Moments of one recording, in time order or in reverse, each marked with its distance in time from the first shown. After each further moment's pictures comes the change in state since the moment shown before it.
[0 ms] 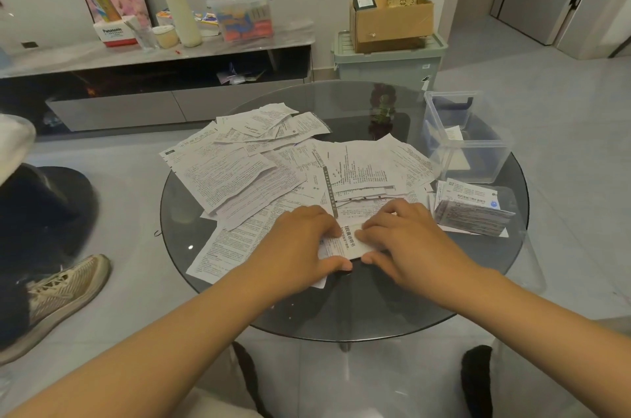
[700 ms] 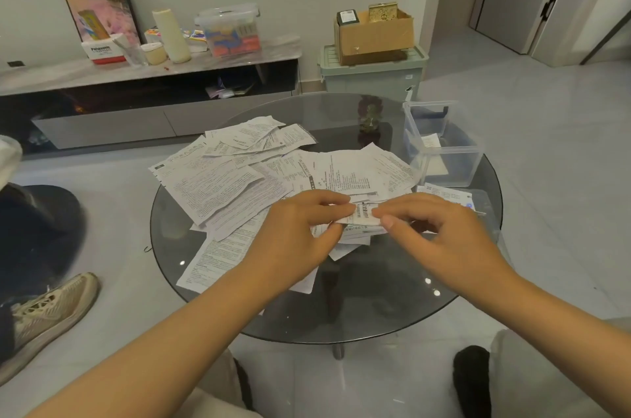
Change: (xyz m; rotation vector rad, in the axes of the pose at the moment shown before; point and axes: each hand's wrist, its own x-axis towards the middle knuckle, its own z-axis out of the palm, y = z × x) left_hand 0.001 0.023 -0.012 -0.273 0.416 0.201; right_hand -0.025 -0.011 -0.054 0.663 0.291 0.408
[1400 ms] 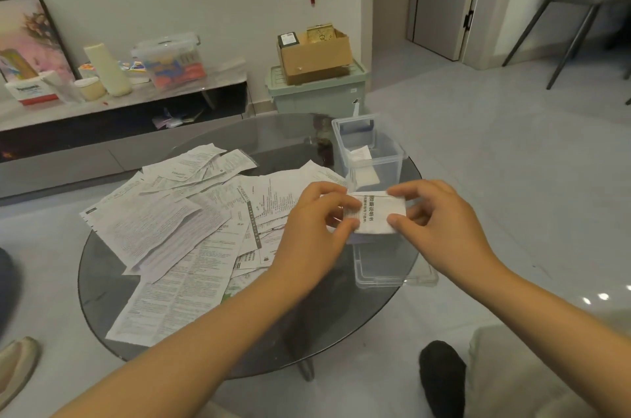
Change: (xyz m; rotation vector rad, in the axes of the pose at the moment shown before) left_hand 0.047 0.062 0.073 -0.239 -0.041 -0.094; right_hand -0.007 0.039 -0.063 -0.115 0.247 0.257
